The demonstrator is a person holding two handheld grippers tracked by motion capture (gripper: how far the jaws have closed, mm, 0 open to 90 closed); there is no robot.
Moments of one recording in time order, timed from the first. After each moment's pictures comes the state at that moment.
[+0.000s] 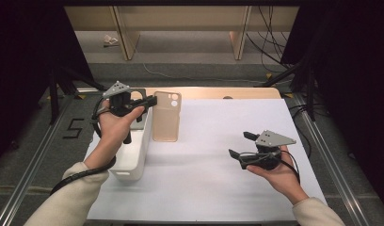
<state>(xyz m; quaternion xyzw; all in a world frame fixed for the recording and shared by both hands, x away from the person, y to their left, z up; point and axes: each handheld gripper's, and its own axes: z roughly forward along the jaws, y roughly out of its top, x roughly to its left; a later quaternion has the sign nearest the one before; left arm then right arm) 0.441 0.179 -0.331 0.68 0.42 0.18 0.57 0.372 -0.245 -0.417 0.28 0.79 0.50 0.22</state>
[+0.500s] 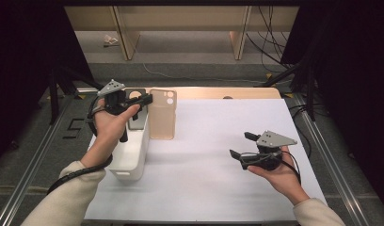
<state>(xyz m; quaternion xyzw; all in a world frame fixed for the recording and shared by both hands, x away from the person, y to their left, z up) 0.445 0.190 -0.330 0.68 0.43 0.18 0.57 0.371 -0.246 -0.418 0.29 0.79 0.50 0.22</state>
